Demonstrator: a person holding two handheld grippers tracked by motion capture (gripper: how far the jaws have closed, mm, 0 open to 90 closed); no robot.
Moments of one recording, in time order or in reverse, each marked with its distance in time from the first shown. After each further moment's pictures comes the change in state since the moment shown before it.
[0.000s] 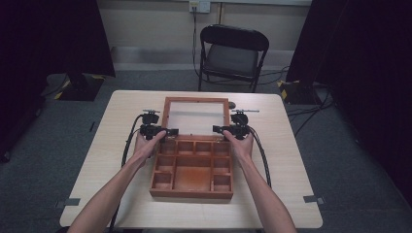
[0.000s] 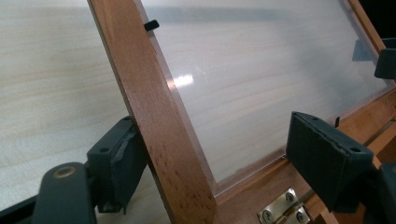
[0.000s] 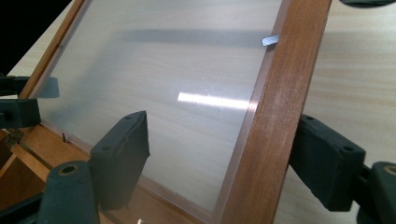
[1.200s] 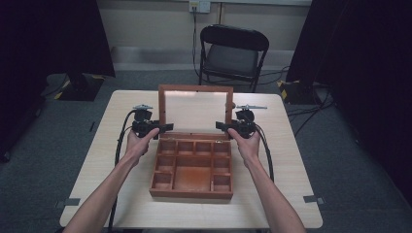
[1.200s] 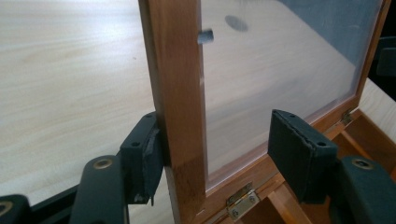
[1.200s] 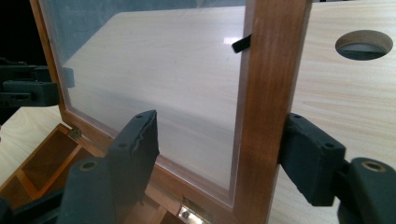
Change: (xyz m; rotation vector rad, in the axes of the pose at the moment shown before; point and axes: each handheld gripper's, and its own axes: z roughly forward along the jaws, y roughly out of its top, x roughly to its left) left arm -0.008 0.011 -0.042 -0.104 -0.047 0.080; right arm 0.017 0.012 -0.045 -0.075 0.048 -0.077
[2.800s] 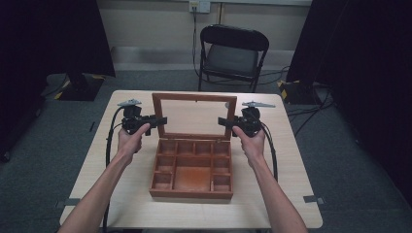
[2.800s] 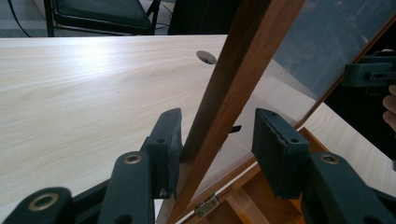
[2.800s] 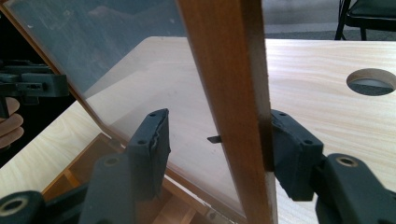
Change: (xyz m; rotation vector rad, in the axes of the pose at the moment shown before) left arm -0.004 0.011 -0.037 -0.101 -0.097 0.004; right arm 0.011 0.010 -0.030 -0.082 0.078 -0.041
